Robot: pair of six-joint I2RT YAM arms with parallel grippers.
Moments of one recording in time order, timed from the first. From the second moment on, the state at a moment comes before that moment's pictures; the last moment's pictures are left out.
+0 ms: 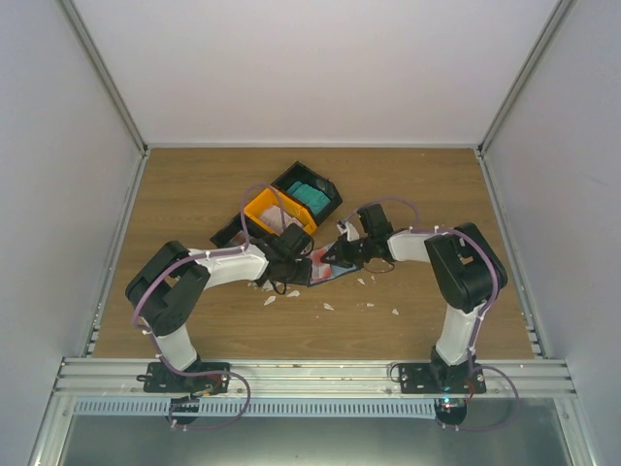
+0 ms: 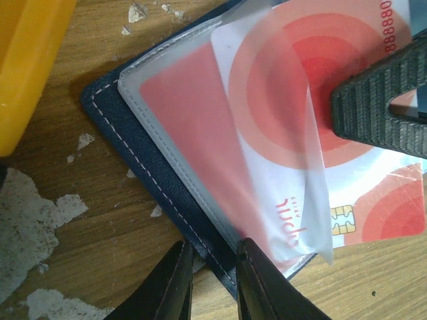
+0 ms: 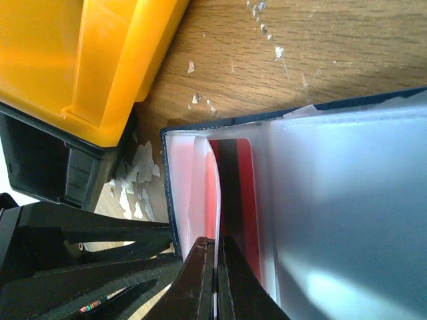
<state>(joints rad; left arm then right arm) -0.75 1.74 0.95 -0.32 0.07 -0.58 0.44 1.87 0.90 -0.02 -0.76 0.58</state>
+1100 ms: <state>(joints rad) -0.74 1.77 1.00 -0.36 -0.09 -0.64 0.45 1.92 1.00 -0.21 -0.74 0.31</state>
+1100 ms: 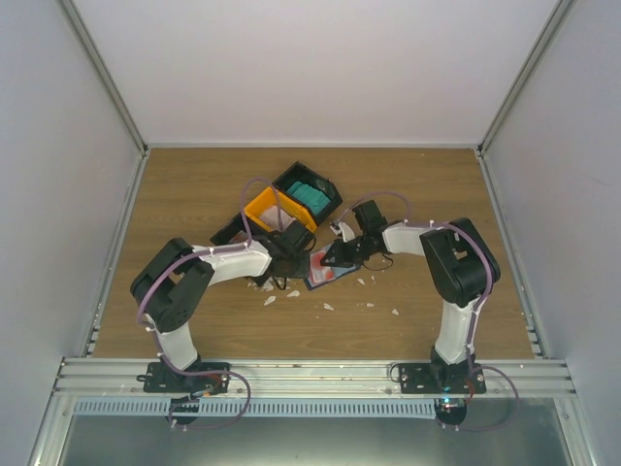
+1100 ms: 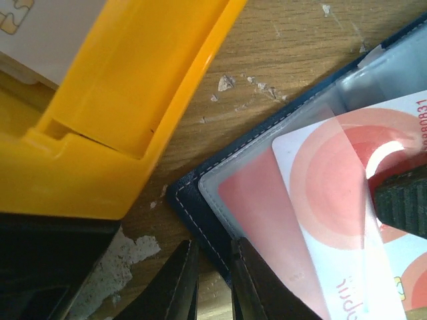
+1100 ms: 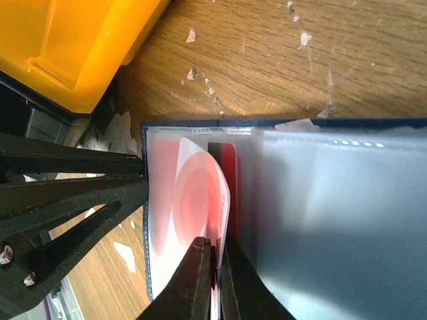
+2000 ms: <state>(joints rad) -0.73 1.77 0.99 -0.33 -0.06 -0.56 0.48 1.95 1.05 -0.23 -0.77 0.31</state>
